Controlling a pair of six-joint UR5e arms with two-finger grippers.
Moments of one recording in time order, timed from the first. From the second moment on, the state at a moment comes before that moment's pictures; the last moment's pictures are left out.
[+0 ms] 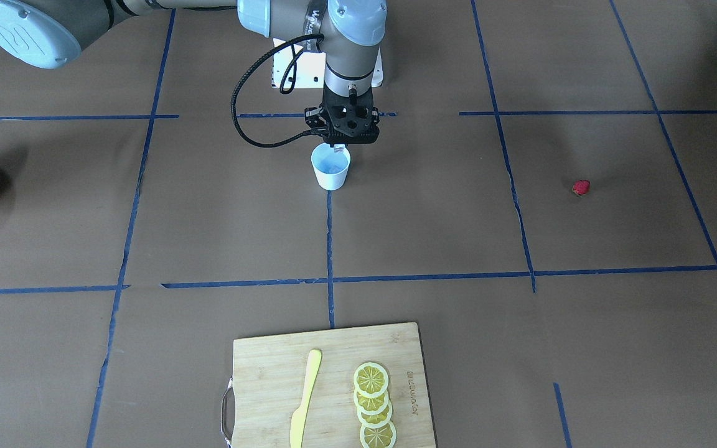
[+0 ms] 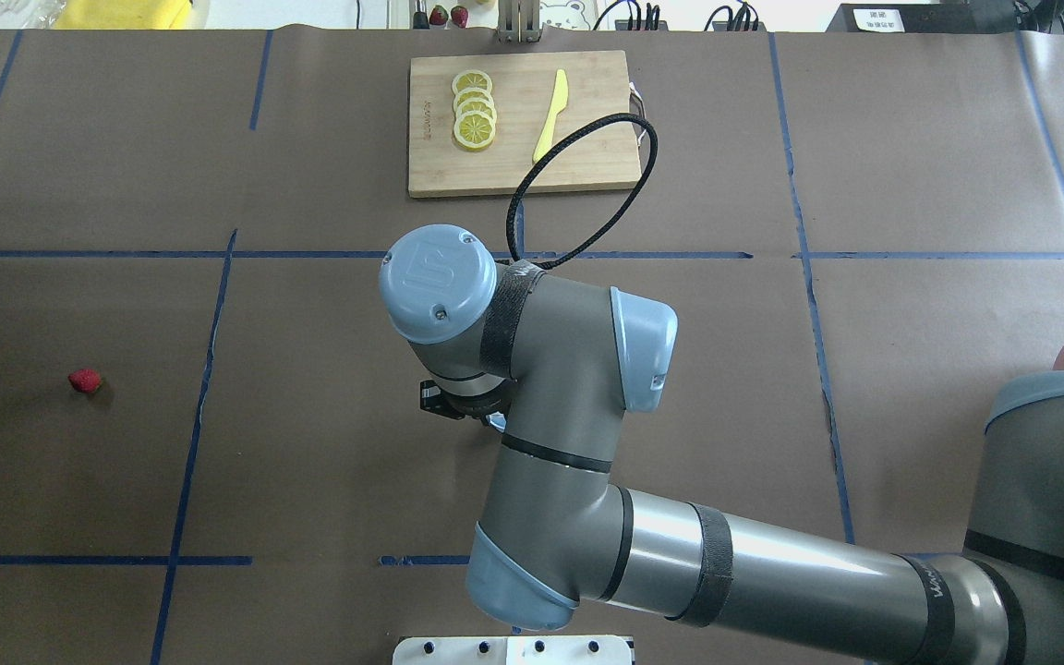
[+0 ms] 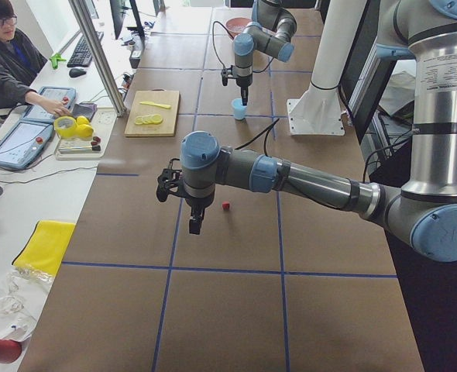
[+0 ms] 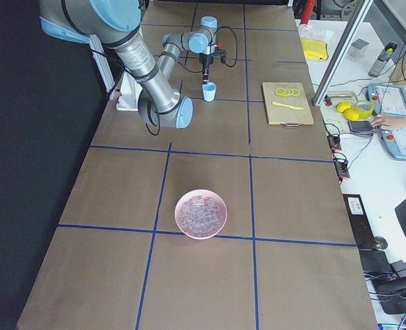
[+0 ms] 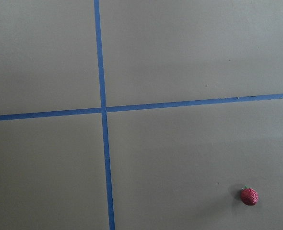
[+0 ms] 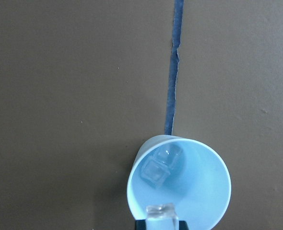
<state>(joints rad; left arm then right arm) -1.56 -1.51 -1.89 -1.50 -2.41 -0.06 0.39 -0.64 1.59 -1.88 1.86 1.21</state>
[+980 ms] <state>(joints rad) -1.56 -1.51 -1.89 -1.50 -2.41 -0.06 0.40 -0.64 1.59 -1.88 1.85 1.21</state>
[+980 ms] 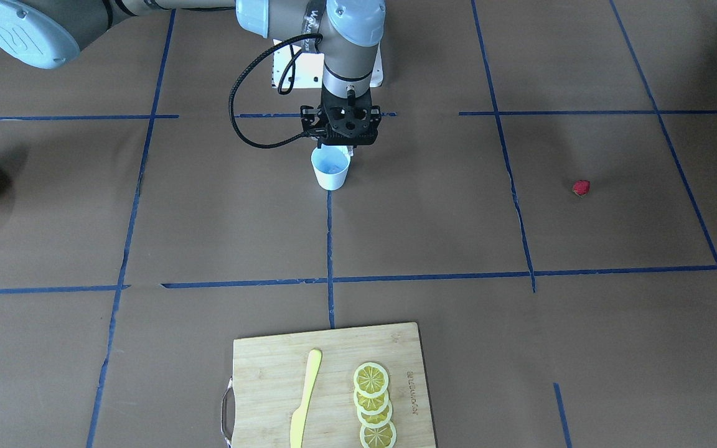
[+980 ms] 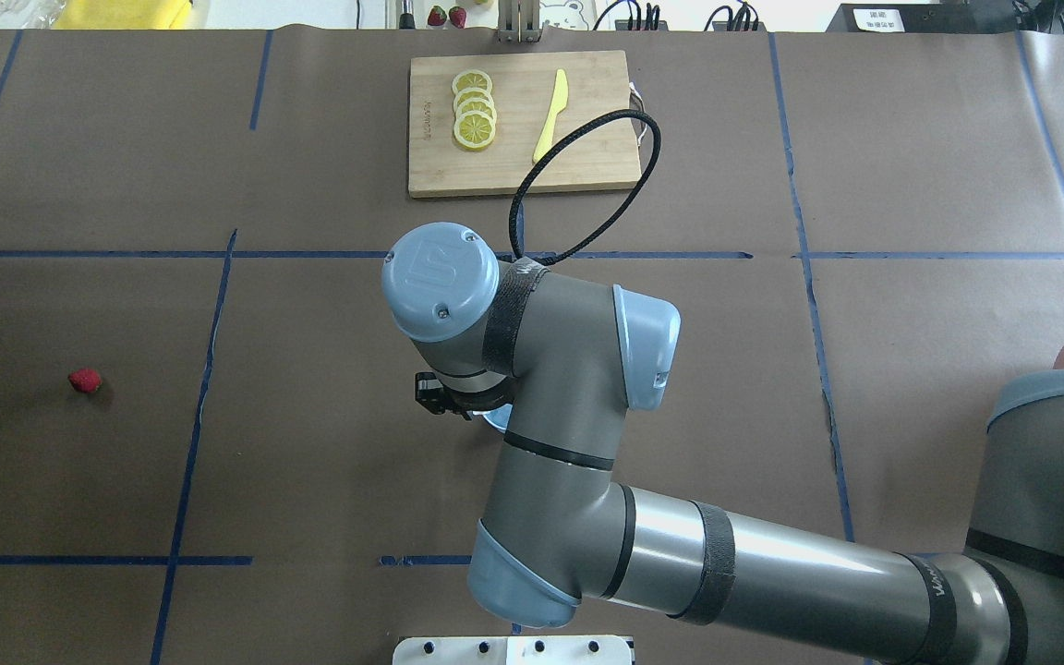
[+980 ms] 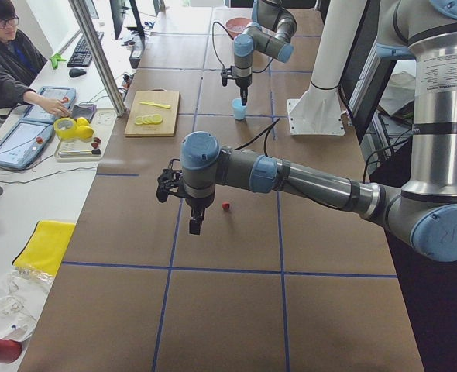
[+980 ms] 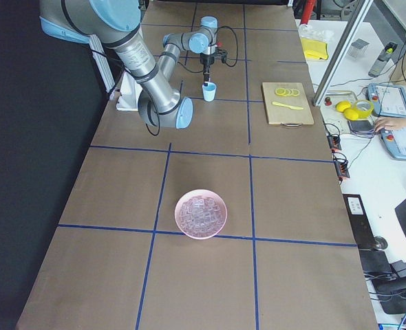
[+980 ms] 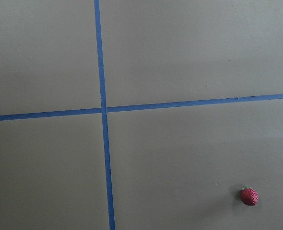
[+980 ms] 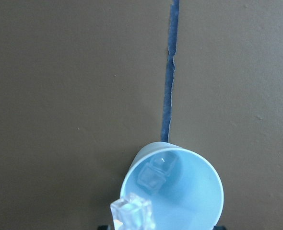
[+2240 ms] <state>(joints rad) -1.51 -1.52 -1.90 -1.51 -2.40 -0.12 0.58 -0.78 1.84 -1.93 1.92 1.15</state>
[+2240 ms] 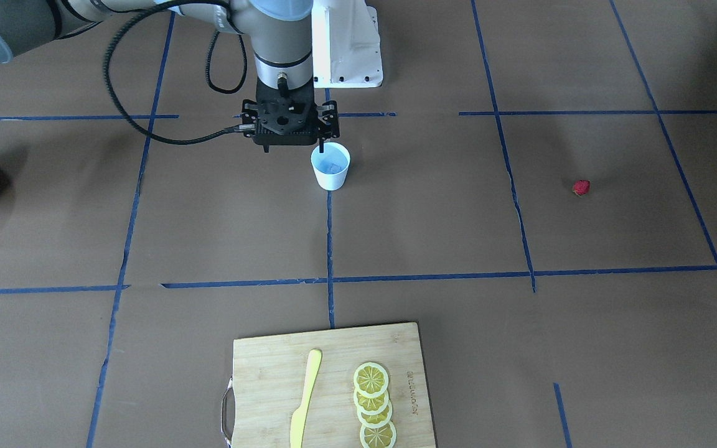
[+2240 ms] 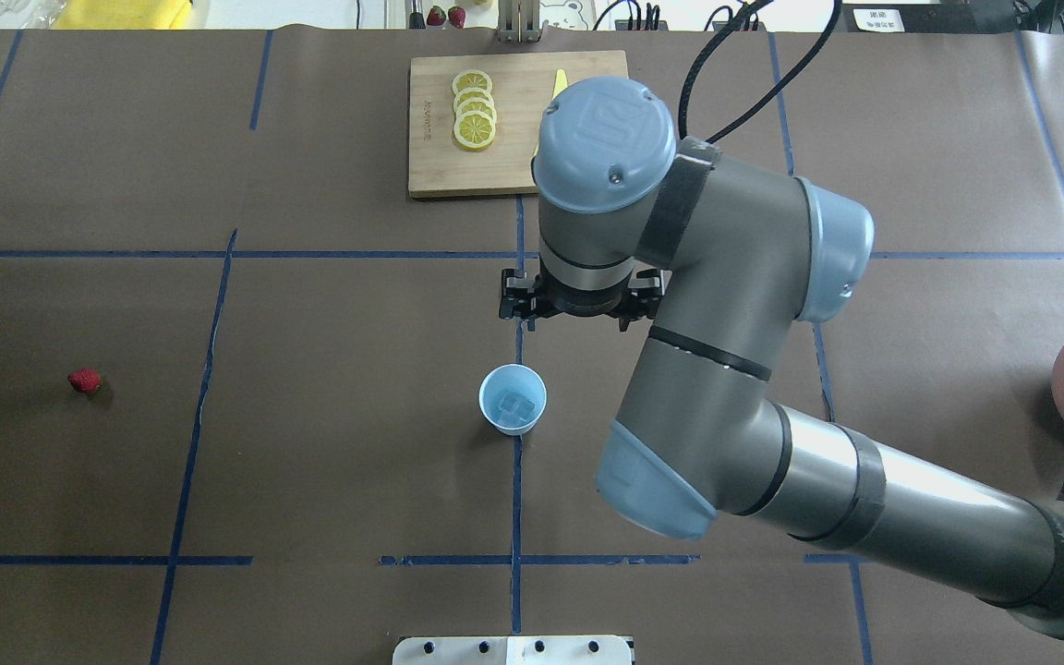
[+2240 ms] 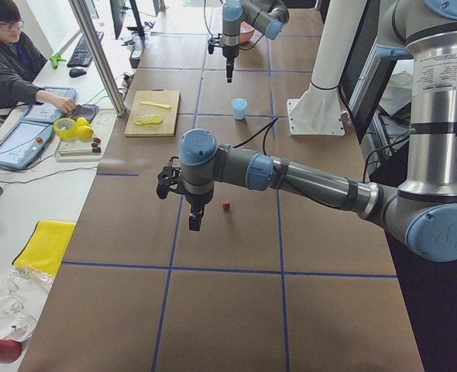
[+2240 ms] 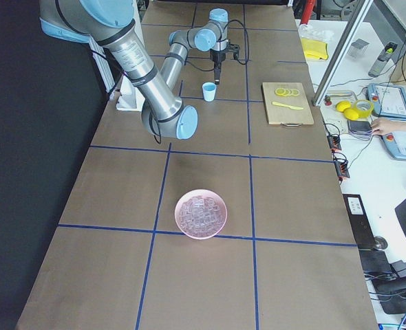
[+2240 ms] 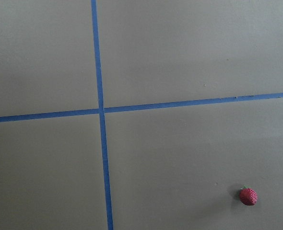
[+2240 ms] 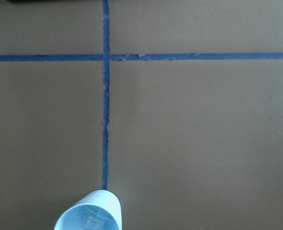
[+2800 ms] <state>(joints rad) -1.31 -1.53 -1.94 -1.62 -2.35 -0.45 0.80 -0.98 2.02 -1.93 2.03 0.91</state>
